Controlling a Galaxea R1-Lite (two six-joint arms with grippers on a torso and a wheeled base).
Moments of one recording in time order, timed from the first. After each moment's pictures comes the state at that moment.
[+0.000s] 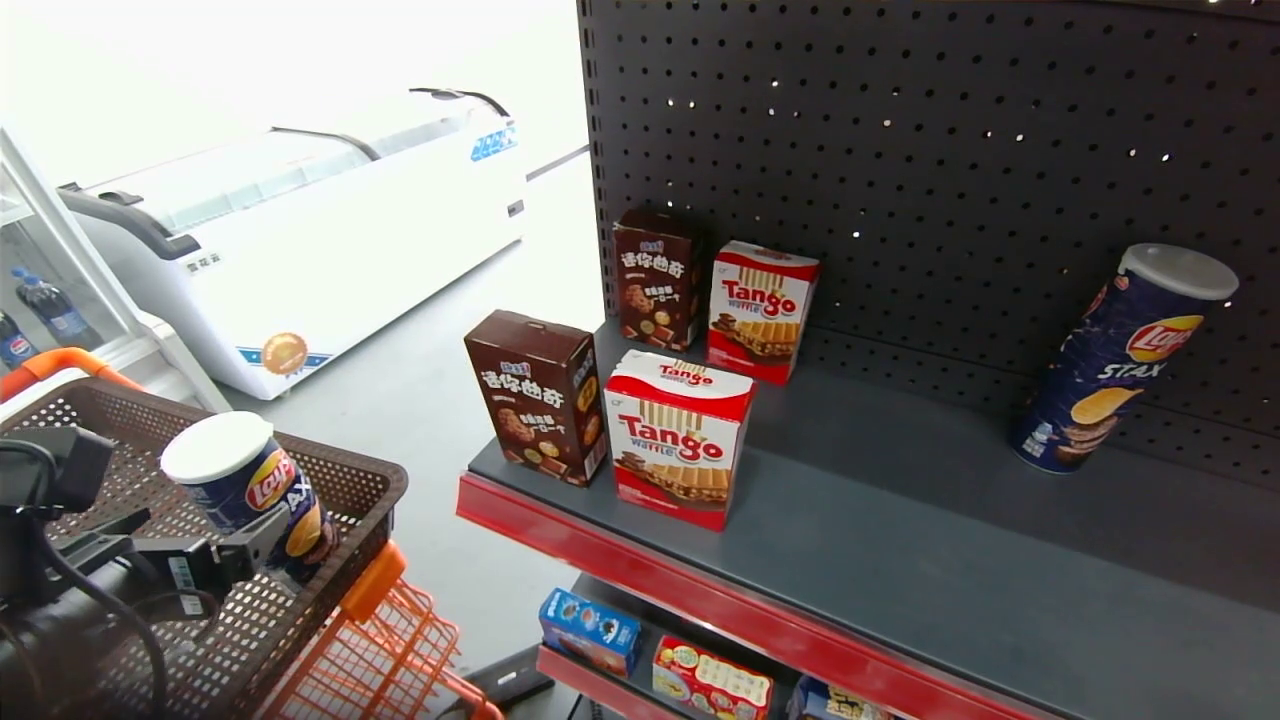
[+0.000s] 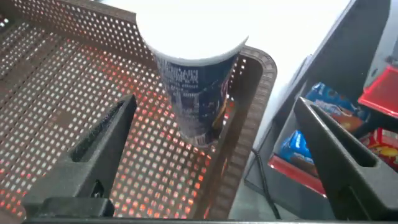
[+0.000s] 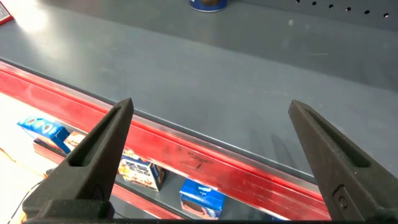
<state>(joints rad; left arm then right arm) 0.11 1.37 -0.19 -0.91 0.03 0.01 0.00 0.01 0.00 0.00 -0.02 0.00</state>
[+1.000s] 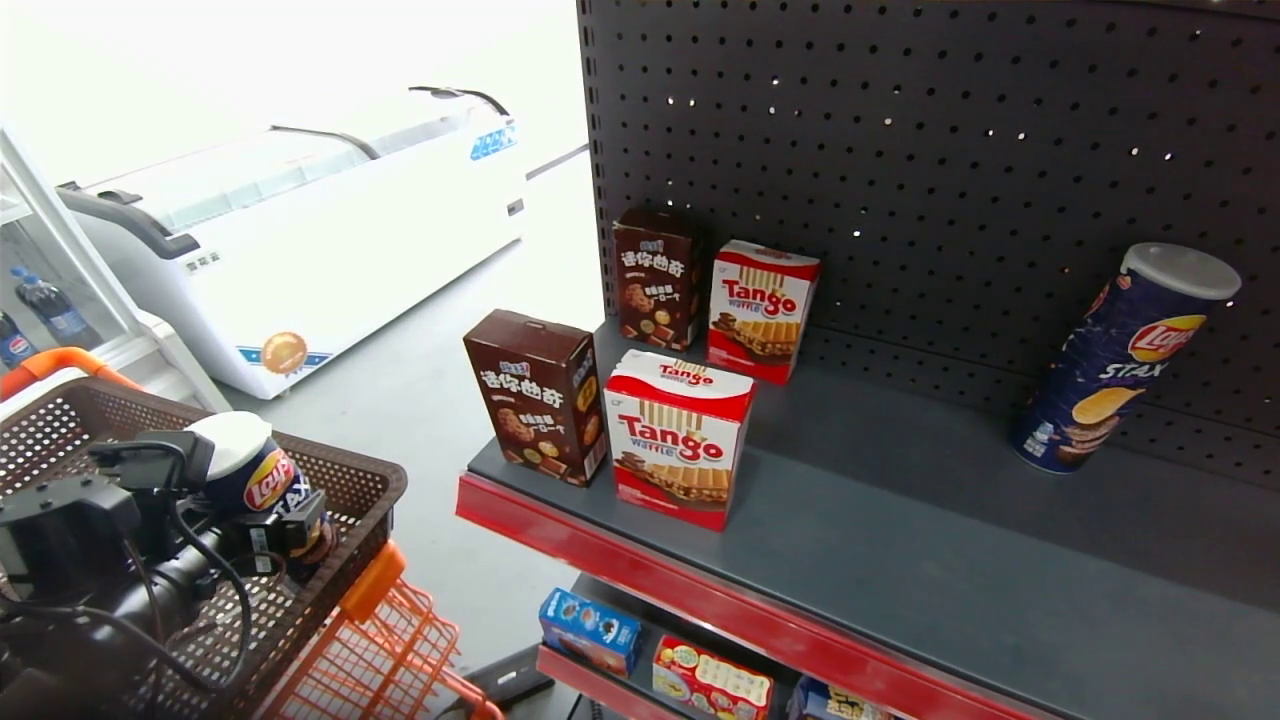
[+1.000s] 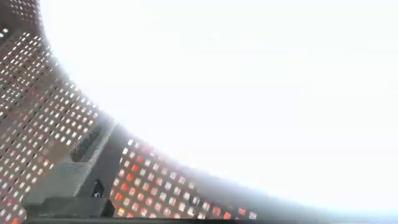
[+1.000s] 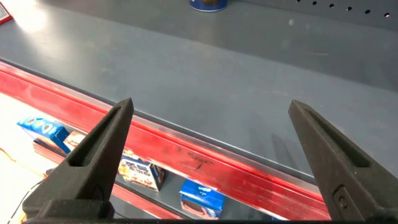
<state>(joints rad) 0.21 1.90 -0.22 -1.44 0.02 0.11 0.00 0.01 0.00 0.00 -0.02 0.00</state>
